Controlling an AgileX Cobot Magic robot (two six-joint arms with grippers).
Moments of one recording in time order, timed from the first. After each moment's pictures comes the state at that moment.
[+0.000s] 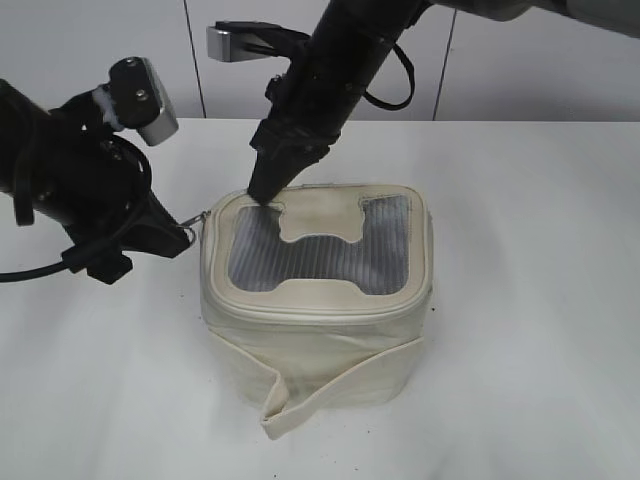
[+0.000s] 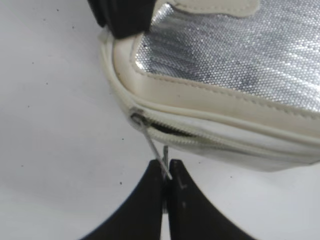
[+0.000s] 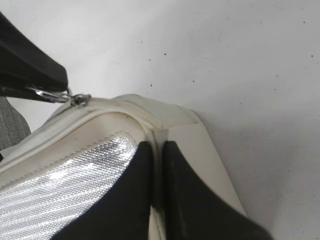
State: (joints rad) left arm -0.38 1.56 -0.95 -0.59 0.69 1.25; right arm 0.57 2.27 -2.03 0.53 1.23 -0.66
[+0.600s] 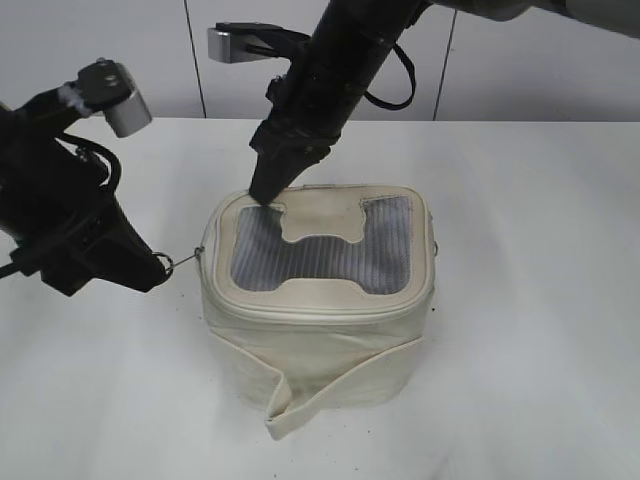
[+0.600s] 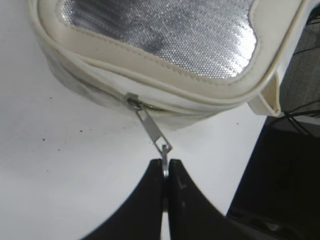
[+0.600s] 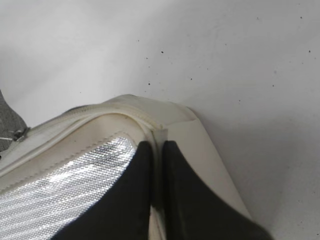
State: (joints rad) left arm -0.38 1.47 -0.96 -0.54 0.94 1.00; right arm 0.57 2.27 -2.03 0.52 1.23 -0.64
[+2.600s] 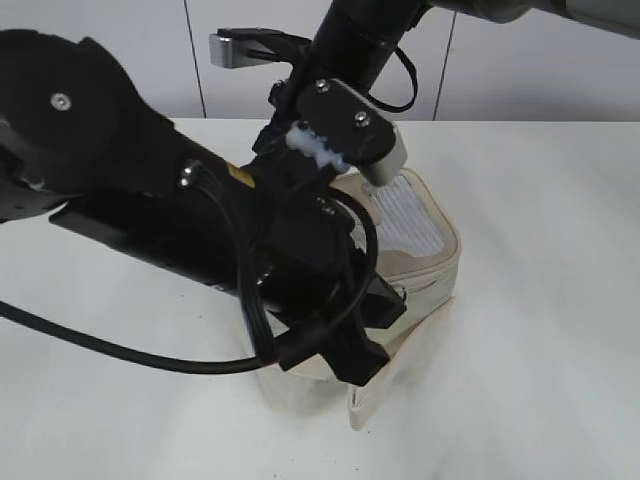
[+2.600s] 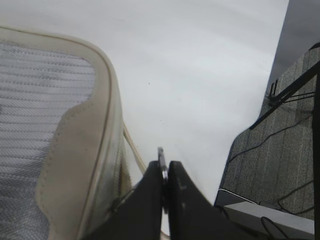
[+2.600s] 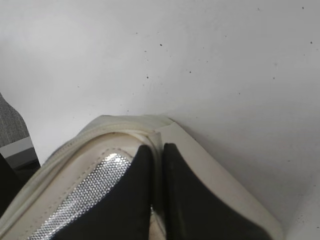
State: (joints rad) left arm -0.96 1.56 -0.98 -0.72 0.42 0.80; right arm 0.57 2.27 -2.02 0.51 1.23 -0.63
